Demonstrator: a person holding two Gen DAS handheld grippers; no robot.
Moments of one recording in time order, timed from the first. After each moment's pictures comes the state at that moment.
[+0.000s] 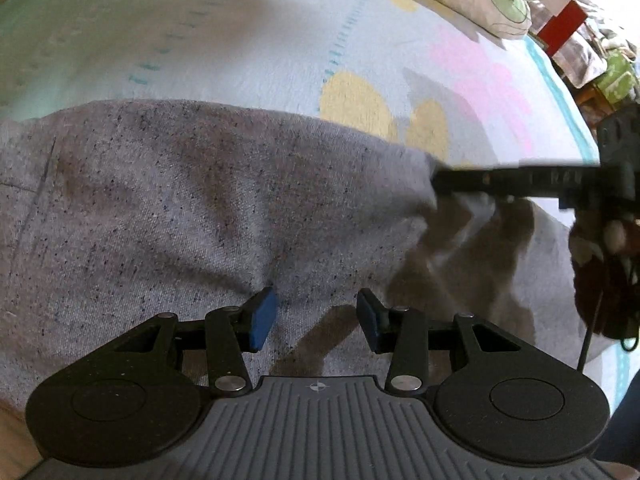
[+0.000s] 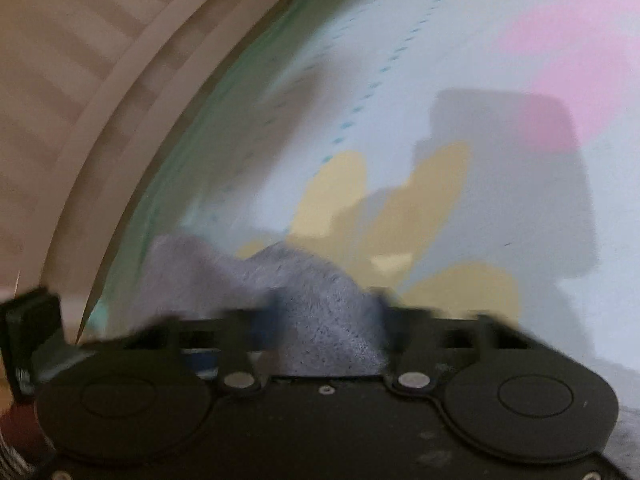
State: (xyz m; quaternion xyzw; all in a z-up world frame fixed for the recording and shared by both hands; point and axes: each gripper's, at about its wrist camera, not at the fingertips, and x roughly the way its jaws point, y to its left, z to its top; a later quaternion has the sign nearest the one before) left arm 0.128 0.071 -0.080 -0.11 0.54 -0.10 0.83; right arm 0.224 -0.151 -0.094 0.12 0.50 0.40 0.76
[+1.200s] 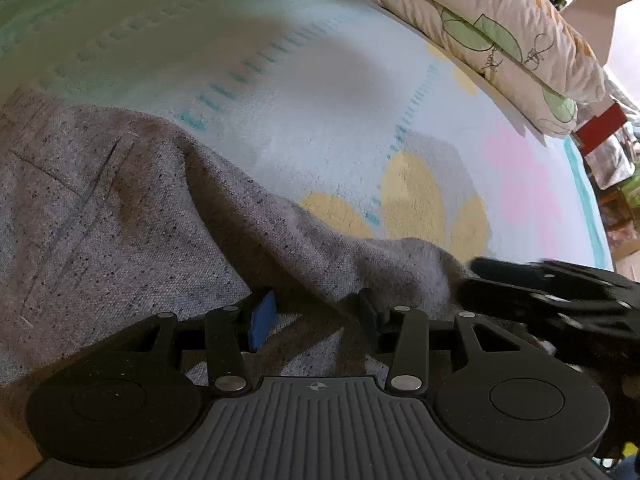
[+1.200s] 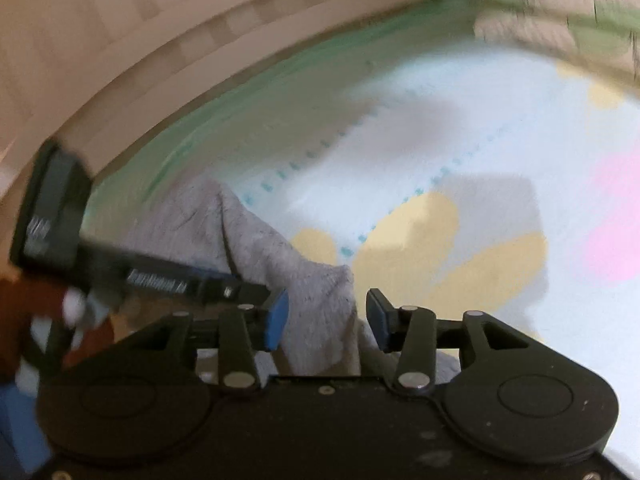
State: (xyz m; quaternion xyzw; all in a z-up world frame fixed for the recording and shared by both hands) left arm 0.142 0.099 -0.083 -0.22 0.48 -0.02 0.85; right arm 0.209 -0.077 -0.064 -0.01 0.45 0.44 0.78
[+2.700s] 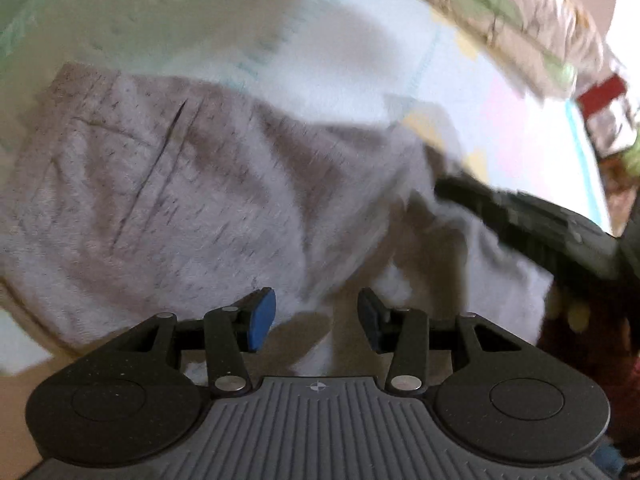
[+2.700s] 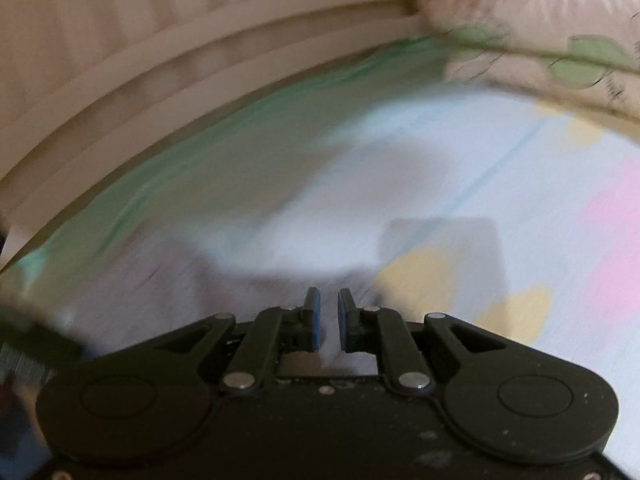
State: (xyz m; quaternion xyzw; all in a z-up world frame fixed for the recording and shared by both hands) left arm 0.104 0.126 -0.063 -0.20 0.56 -0.04 0.81; right arm 0.171 -0.052 -0.065 -0.03 0.38 0.40 0.83
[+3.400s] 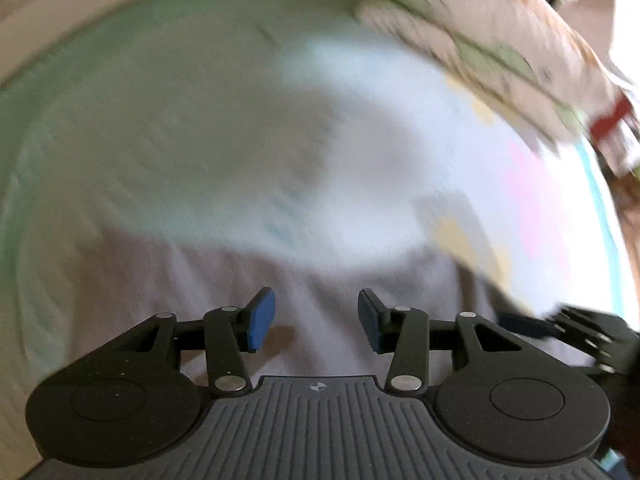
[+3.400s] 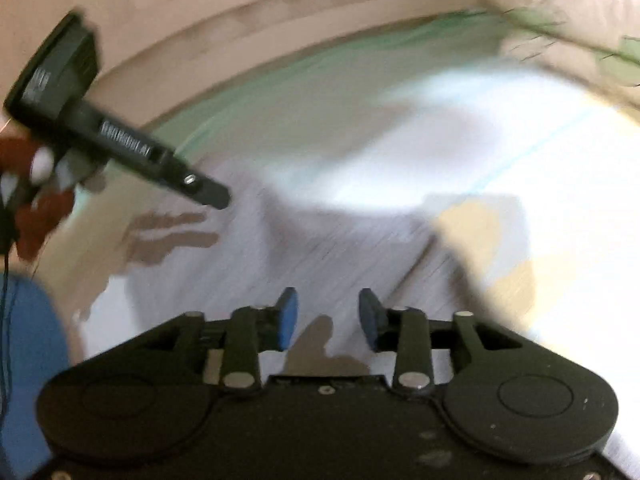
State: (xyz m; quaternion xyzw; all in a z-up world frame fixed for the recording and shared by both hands) left arm 0.169 0.174 -0.023 -0.16 0.48 0.01 0.86; right arm 0.175 -0.058 -0.043 -0.05 0.39 0.42 0.82
